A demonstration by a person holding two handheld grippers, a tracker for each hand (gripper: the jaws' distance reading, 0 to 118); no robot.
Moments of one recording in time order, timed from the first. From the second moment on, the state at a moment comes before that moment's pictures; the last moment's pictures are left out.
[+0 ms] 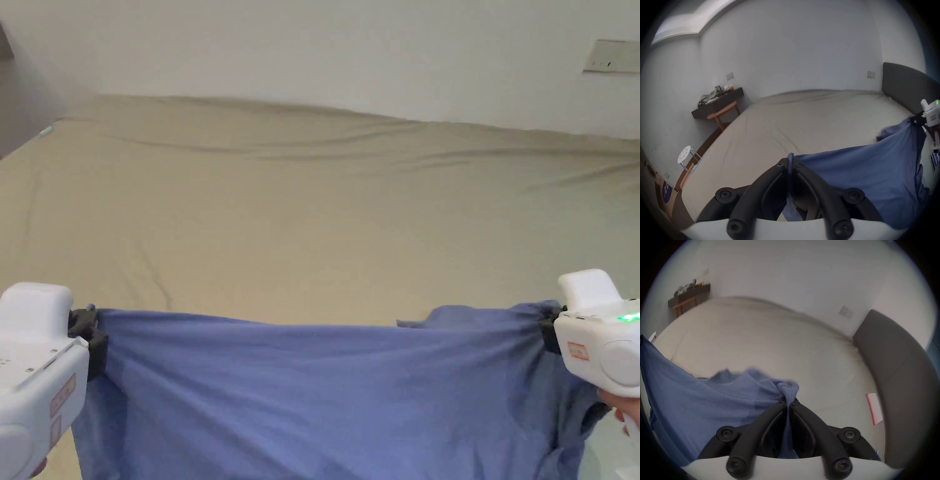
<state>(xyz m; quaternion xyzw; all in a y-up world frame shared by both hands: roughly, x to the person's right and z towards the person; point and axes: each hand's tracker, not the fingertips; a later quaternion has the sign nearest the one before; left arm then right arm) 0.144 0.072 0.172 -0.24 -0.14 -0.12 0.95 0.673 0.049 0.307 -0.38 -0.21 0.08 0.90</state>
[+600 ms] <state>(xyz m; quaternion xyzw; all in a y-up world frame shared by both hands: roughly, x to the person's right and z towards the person) 0.088 0.281 0.291 0.02 -0.10 -0.08 0.99 0.561 0.298 0.506 -0.05 -0.30 0.12 0.94</state>
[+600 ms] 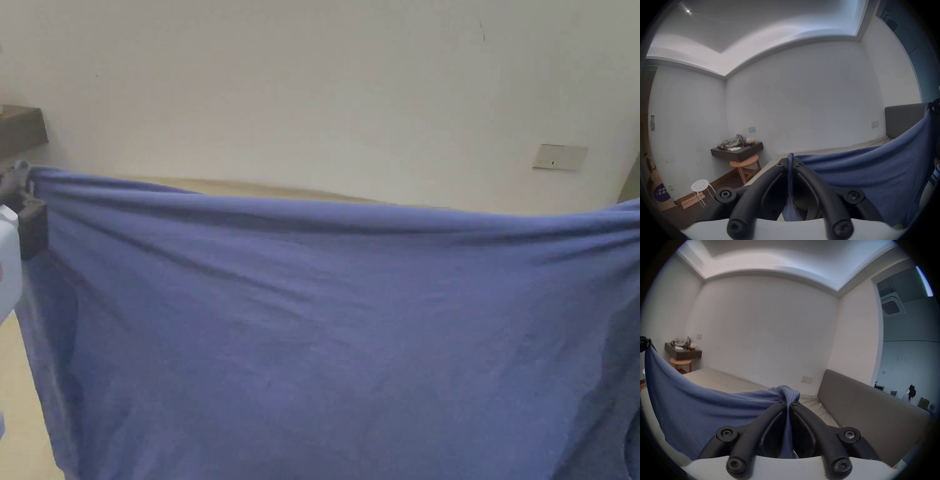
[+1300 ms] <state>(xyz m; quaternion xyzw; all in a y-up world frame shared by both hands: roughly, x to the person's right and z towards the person) 0.075 0.432 0.247 0.11 -0.12 -0.03 0.99 0.556 0.442 0.491 0.07 -0.33 0.16 0.93</state>
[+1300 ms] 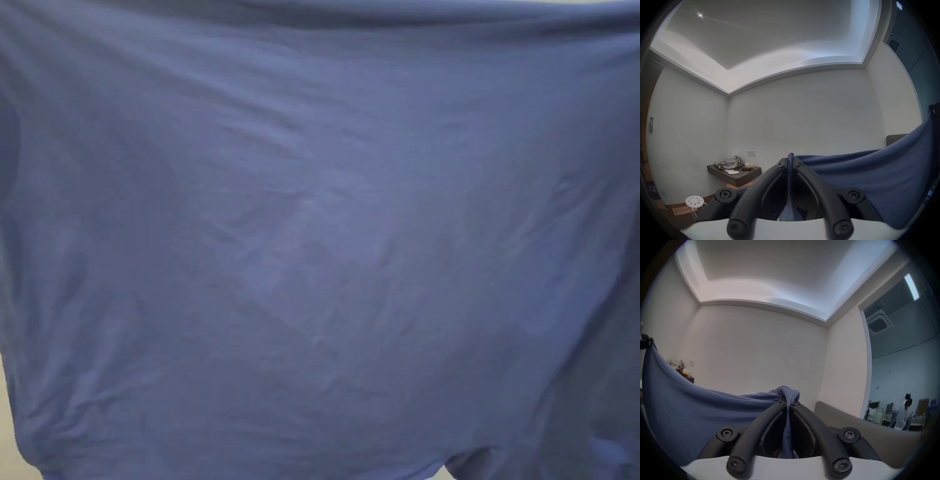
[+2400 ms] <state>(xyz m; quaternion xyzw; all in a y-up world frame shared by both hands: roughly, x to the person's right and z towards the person) 0.226 0.393 -0.039 -0.04 -0.12 -0.04 0.99 0.699 0.399 0.213 -0.02 -0.31 0.16 0.94</state>
